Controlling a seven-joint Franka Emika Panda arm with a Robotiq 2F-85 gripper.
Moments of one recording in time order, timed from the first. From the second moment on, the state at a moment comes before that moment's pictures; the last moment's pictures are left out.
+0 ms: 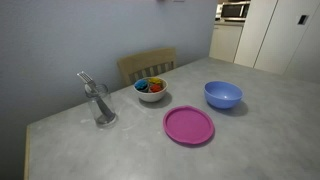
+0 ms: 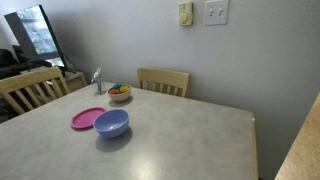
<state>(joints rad) 0.11 -0.61 0.13 -2.25 0.36 1.57 0.42</state>
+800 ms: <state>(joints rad) 0.10 -0.61 0.14 -2.25 0.35 1.57 0.42</state>
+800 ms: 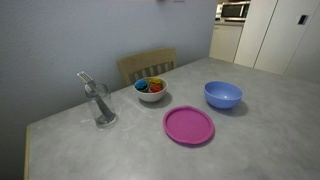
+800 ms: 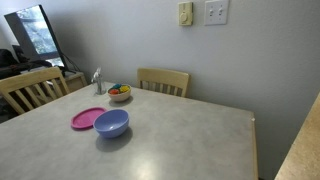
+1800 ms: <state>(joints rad) 0.08 -0.28 0.19 -2.31 0.20 1.86 0.31</state>
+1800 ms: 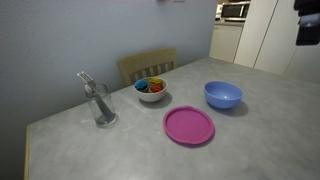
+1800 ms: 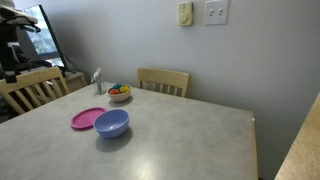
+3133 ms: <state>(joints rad) 0.17 0.17 0.19 -2.08 -0.01 2.12 -0.18</state>
